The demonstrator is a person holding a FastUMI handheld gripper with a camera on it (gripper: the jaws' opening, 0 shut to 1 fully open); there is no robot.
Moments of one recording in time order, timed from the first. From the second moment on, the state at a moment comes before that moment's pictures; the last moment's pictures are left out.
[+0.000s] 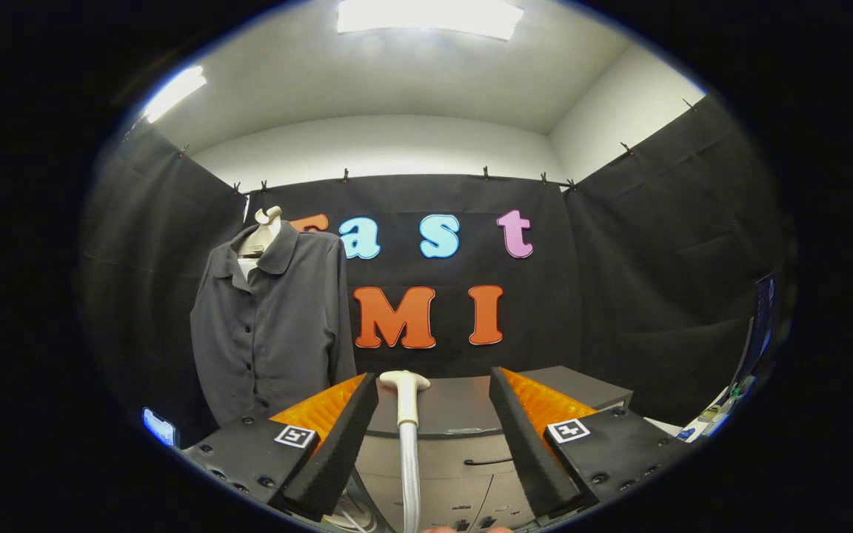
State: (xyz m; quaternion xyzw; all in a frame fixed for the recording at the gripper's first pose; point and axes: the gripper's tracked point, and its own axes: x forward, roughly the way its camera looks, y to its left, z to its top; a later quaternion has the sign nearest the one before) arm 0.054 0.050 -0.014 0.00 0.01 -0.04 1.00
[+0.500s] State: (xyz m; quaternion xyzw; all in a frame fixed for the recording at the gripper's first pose) arm 0.103 0.065 0.003 0.01 0.00 0.00 1.00
